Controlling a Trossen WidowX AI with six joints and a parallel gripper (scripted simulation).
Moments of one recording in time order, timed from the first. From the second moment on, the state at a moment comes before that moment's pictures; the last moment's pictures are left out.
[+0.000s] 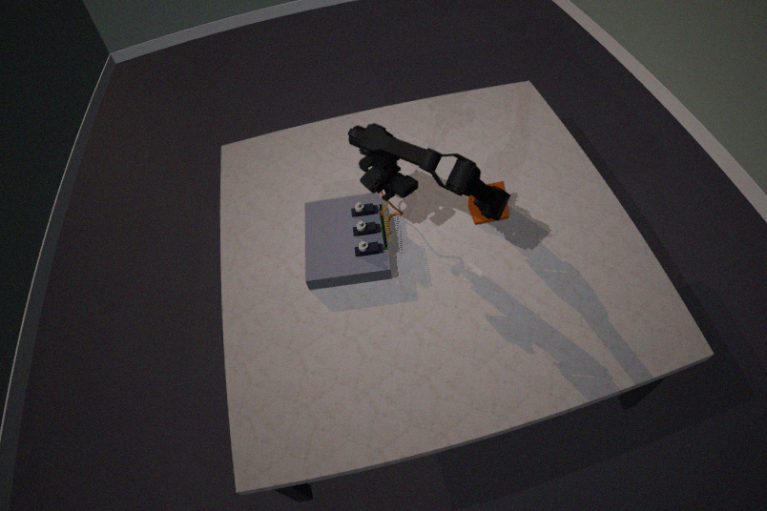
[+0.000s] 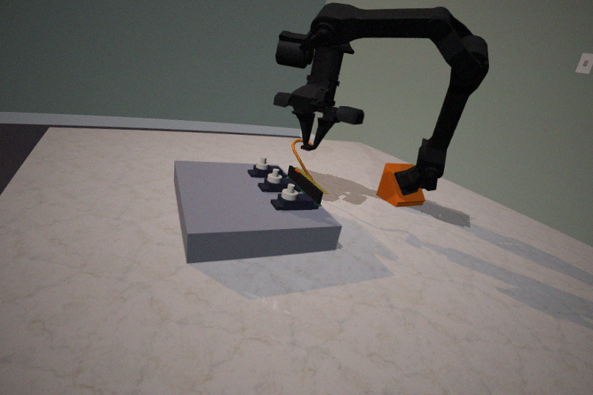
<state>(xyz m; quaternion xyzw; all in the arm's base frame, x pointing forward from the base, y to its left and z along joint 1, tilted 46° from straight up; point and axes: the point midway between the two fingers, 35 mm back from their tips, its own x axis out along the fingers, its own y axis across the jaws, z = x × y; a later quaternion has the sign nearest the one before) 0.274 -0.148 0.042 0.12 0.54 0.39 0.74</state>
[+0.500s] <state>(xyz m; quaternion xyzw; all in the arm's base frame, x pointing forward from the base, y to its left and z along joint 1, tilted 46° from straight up) 0.240 -0.120 0.051 0.30 0.62 0.24 0.68</state>
